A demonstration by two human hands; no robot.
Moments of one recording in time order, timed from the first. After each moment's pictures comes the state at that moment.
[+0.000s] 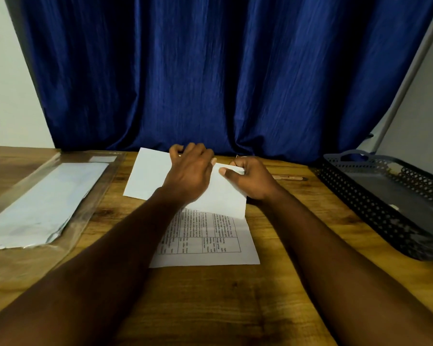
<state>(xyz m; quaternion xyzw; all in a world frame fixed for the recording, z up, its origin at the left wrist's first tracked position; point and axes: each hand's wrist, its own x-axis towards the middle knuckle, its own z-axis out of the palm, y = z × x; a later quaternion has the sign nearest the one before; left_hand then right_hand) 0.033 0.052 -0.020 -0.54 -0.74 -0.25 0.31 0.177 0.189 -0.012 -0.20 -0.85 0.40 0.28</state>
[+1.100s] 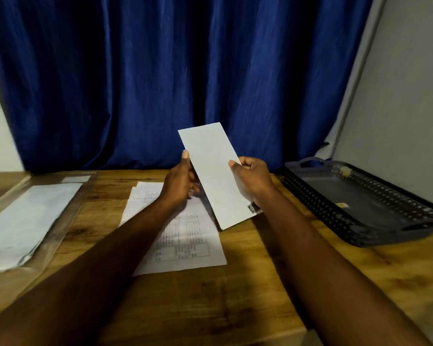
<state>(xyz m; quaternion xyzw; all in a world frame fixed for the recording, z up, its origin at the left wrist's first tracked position) 0.094 0.071 0.010 -0.29 -0.62 -0.70 -0.21 0.226 0.199 0.024 -0.29 -0.67 0.54 0.42</state>
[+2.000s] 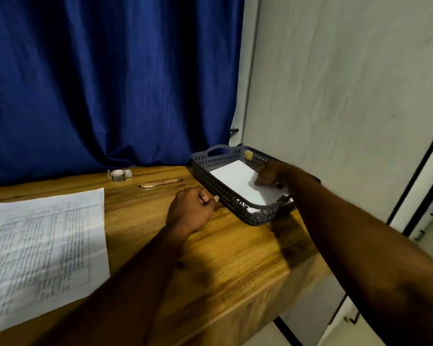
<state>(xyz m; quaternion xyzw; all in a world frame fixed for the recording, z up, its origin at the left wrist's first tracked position) 0.280 0.217 -0.047 -0.54 -0.72 -0.43 -0.06 0.481 0.431 0.022 -0.60 -0.79 0.15 0.02</state>
